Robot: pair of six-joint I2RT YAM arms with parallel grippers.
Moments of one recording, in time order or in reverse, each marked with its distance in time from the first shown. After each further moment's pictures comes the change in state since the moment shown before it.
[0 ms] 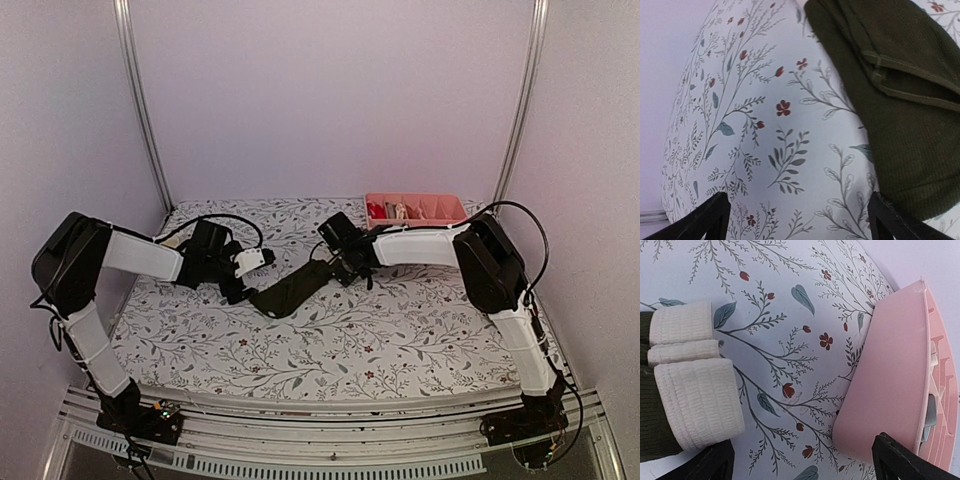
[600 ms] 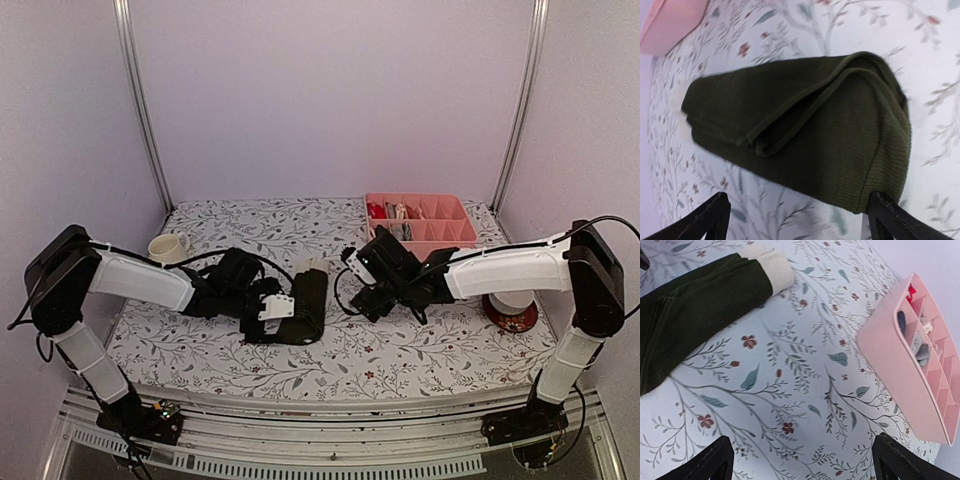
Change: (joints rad) left arm -0.296 -0.101 -0.115 -0.085 0.034 0.092; right arm 0.123 -0.623 -0.673 0.111 -0.146 0.055
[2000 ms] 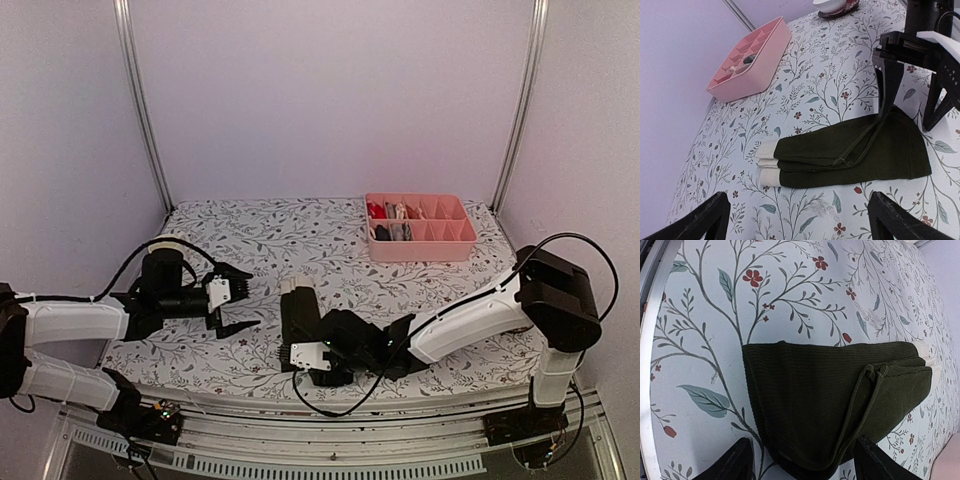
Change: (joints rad) left arm 0.207 -0.495 -0.368 0.289 0.436 -0.138; right arm 0.327 0.163 -0.132 0.389 -0.259 -0.405
